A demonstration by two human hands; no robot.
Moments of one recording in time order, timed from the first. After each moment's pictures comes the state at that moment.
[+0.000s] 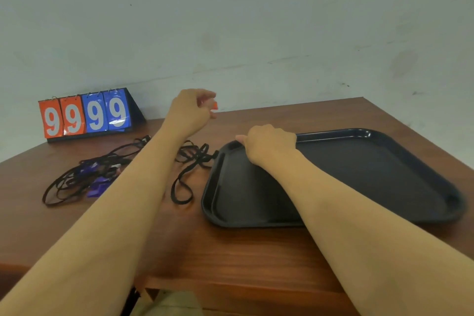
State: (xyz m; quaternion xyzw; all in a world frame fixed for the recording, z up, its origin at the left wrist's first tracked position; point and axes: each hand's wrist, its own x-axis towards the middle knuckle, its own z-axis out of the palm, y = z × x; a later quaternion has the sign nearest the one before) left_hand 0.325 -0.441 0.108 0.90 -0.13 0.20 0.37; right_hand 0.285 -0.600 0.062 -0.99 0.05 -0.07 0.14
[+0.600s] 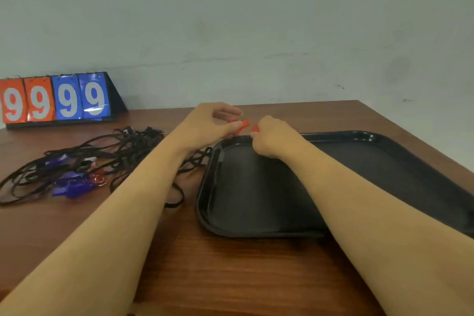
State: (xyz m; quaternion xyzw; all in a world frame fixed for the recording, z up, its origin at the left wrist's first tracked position) left_hand 0.337 -0.450 0.067 0.87 -0.23 0.05 0.44; right_hand 0.303 -0.610 0.064 -0.96 0.06 -0.03 0.26
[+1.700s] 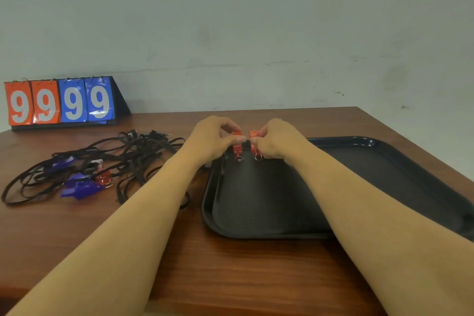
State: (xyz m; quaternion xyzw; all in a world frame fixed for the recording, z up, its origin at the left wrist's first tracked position) left_hand 0.351 -0.452 0.046 0.92 -0.21 0.13 0.30; right_hand 0.314 -0.618 0.057 -0.95 0.05 -0.05 0.30
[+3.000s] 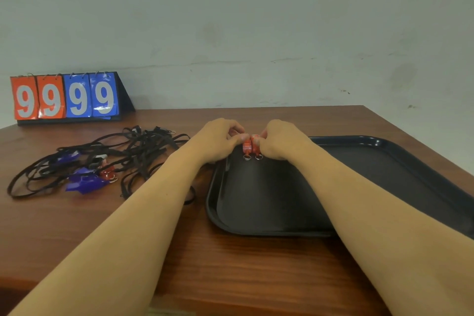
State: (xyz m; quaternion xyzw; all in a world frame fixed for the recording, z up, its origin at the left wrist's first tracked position) left_hand 0.354 -0.452 0.045 0.94 -0.24 0.09 0.22; right_hand 0.310 -0.610 0.061 -0.98 0.03 -0.03 0.17
